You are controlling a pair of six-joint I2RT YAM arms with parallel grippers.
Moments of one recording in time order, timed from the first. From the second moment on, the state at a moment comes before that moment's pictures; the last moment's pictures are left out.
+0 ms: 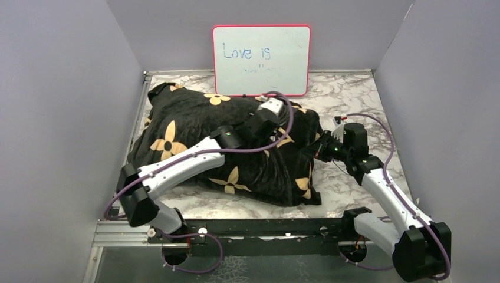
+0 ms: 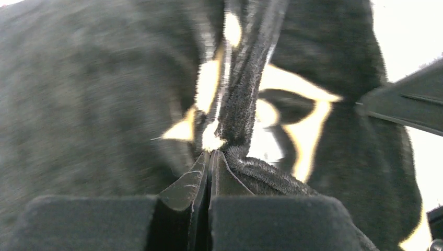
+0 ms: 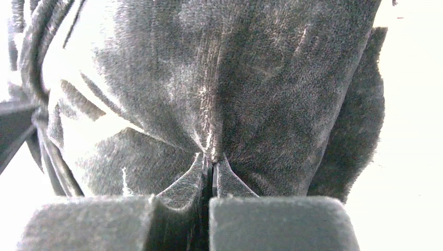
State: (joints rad) left arm -1.03 1.53 1.43 -0.62 -0.44 -0.30; right arm 0.19 0.98 0.59 -0.21 -0.46 0.67
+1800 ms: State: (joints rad) left arm -1.03 1.37 1.30 -0.62 -0.48 -0.39; right arm 0.37 0.99 0.93 -0.40 -0.55 0.54
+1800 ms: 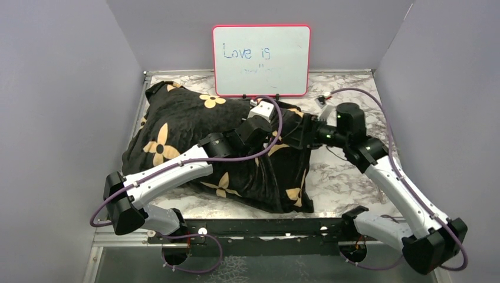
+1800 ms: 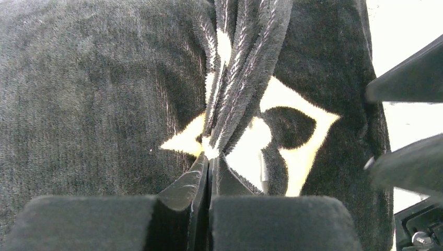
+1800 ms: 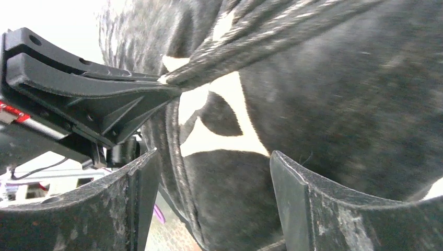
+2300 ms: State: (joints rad) left arm -1.01 1.34 1.26 -0.57 -0.45 -0.39; right arm 0.66 1.24 1.06 -0.52 -0.11 0.58
